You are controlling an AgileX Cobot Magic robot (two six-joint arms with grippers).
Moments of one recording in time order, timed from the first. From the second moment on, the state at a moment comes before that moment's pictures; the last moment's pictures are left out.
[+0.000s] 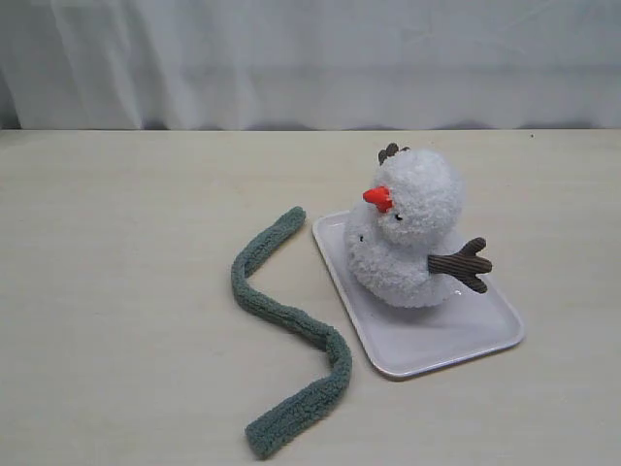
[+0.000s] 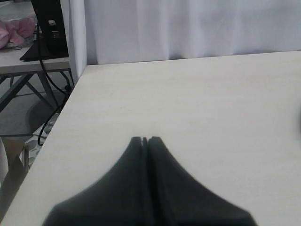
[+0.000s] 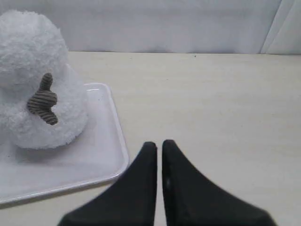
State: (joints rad) left arm -0.95 0.00 0.00 -0.03 0.13 0.12; right arm 0.01 0.01 0.00 -0.17 0.36 0.12
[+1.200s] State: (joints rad) left arm -0.95 0.00 0.00 -0.03 0.13 0.12; right arm 0.01 0.10 -0.41 -0.09 0.21 0.35
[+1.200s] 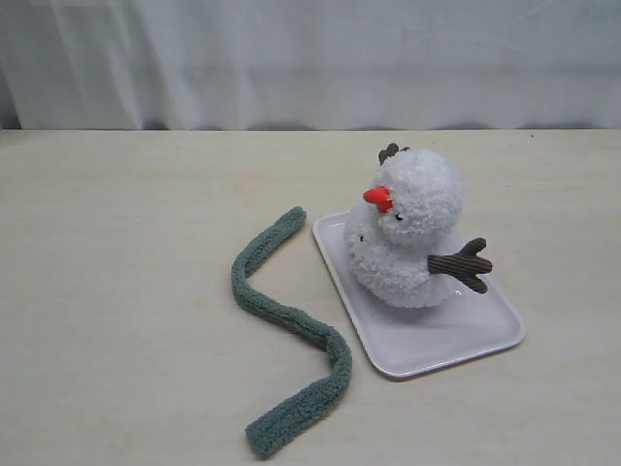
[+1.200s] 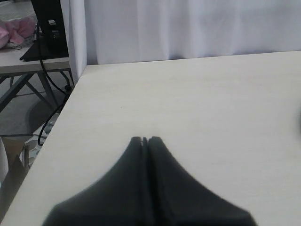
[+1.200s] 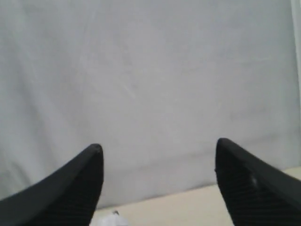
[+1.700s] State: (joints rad) left arm -0.95 0.00 0.00 -0.03 0.13 0.12; right arm 0.01 0.72 -0.83 0.67 0.96 -0.55
